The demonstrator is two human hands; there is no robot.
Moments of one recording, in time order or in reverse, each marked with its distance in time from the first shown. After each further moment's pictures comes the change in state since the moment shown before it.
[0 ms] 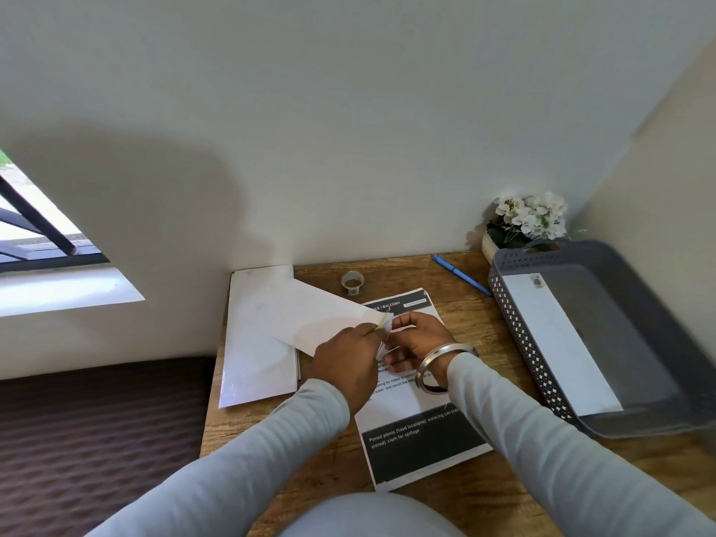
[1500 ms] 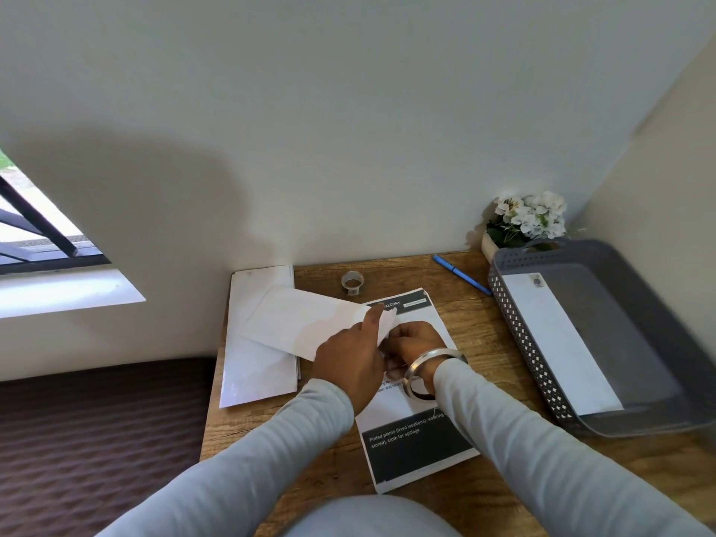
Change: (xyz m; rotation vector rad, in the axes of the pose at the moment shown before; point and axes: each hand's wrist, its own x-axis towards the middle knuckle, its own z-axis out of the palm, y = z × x) left_hand -0.005 0.015 -0.012 -0.134 0.052 -0.080; right_hand 0.001 0.011 0.012 -0.171 0.075 -0.040
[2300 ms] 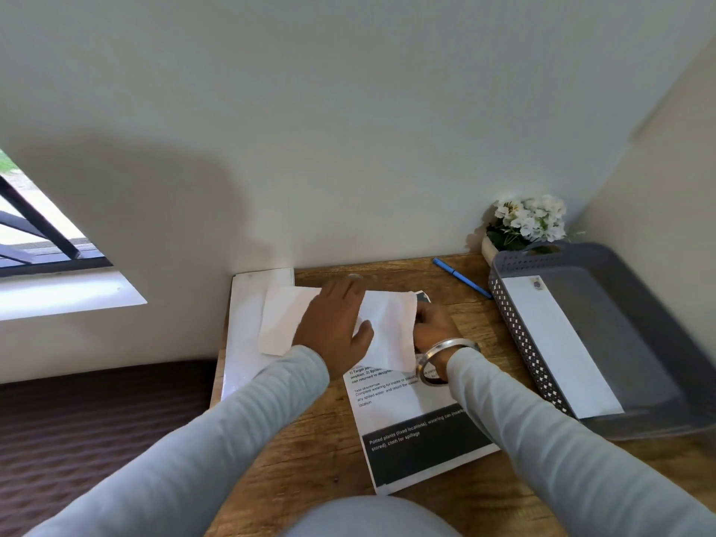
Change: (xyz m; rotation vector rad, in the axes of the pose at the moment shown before) left_hand 0.037 -0.036 -0.024 -0.025 0.129 0.238; right_hand 0.004 -0.012 -0.017 0.118 0.087 -0.184
